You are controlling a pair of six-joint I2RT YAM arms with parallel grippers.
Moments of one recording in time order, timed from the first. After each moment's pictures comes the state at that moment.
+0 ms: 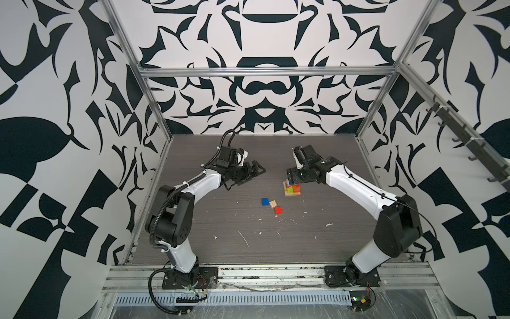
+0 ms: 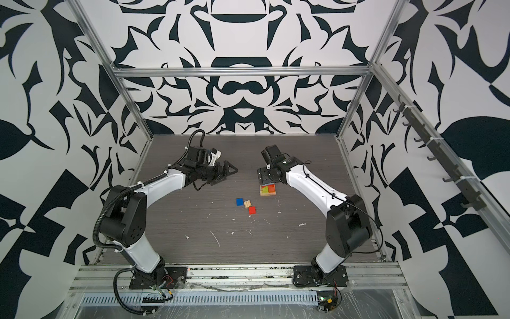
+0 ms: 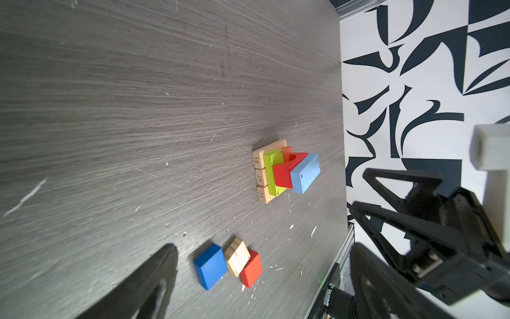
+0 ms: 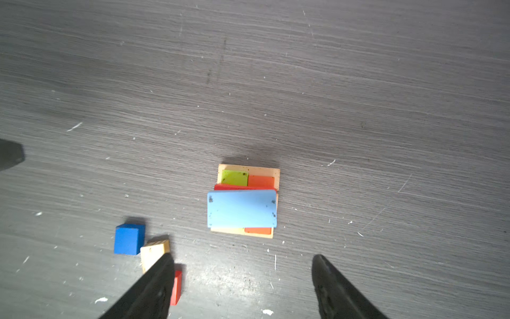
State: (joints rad) left arm -0.40 1.73 1.14 -0.17 0.65 -0.67; right arm 0.51 1.58 1.30 -0.74 0.09 0.31
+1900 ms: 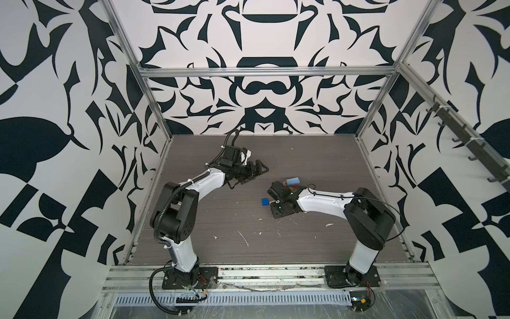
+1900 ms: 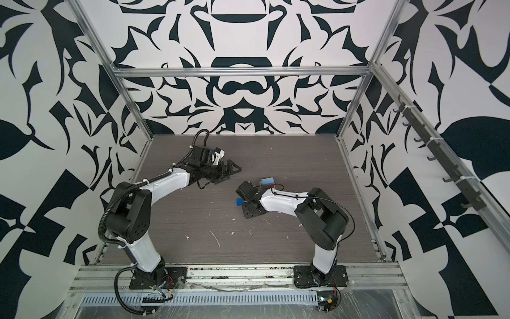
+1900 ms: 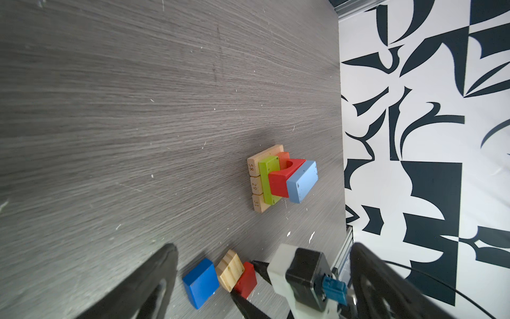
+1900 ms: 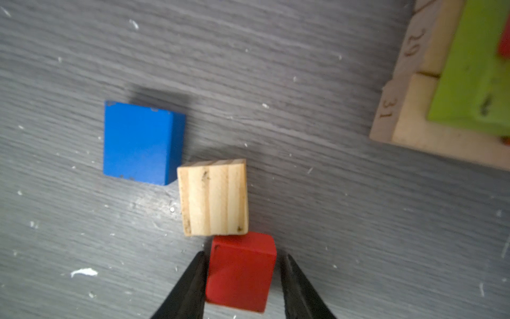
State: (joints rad) left arm -0.43 1.78 1.18 -0.15 0.64 -0.69; right arm 0.83 1.78 1.05 -0.52 0.09 0.53
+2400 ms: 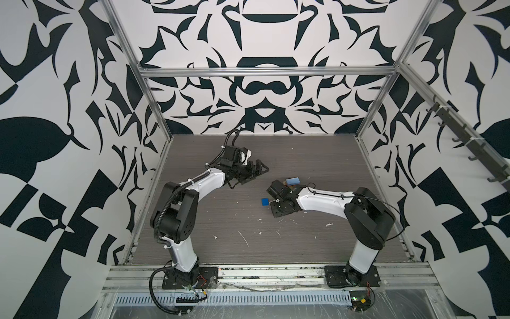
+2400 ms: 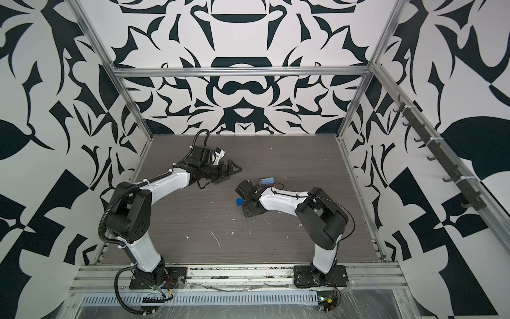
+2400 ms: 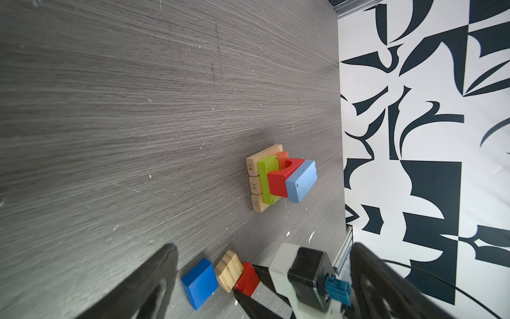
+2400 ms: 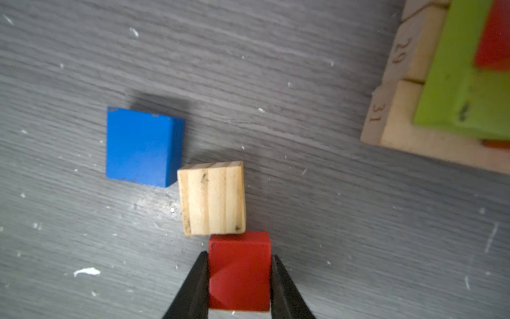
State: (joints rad) left arm -0.43 1.78 1.18 -0.15 0.64 -0.69; right arm 0.83 1.78 1.08 -0.57 0.10 0.54
